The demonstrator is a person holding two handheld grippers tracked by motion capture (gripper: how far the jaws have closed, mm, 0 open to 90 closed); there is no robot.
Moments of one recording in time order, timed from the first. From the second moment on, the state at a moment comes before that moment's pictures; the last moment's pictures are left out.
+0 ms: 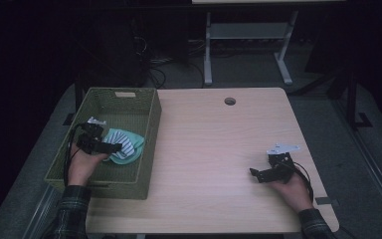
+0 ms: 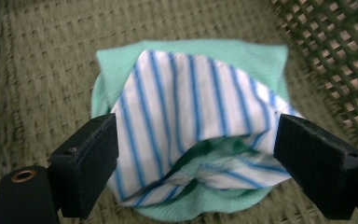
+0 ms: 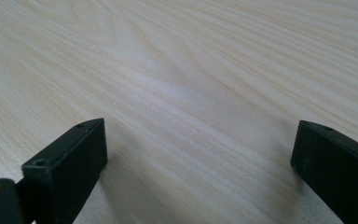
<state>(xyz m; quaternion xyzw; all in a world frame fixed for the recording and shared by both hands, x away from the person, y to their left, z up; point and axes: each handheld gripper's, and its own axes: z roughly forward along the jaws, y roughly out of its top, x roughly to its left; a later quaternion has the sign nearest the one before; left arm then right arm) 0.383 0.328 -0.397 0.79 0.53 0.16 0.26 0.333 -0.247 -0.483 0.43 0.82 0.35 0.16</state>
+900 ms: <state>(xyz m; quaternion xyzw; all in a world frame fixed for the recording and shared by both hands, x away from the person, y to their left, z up) 0.362 0.252 -0.340 0.81 0.44 0.15 0.36 0.333 -0.247 -0.483 0.43 0.82 0.35 0.16</state>
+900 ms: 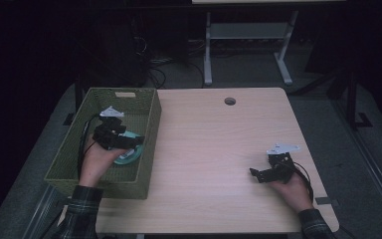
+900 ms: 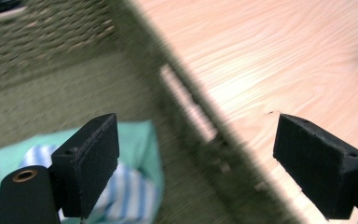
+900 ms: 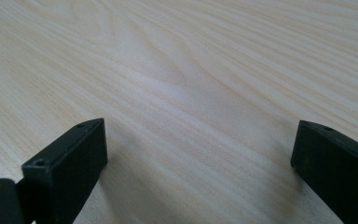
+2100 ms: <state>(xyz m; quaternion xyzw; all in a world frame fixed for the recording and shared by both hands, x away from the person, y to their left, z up) 0.342 0.094 -0.393 0.87 0.31 0.11 0.38 0.333 -0.247 -0.483 0.43 0.82 0.35 0.16</state>
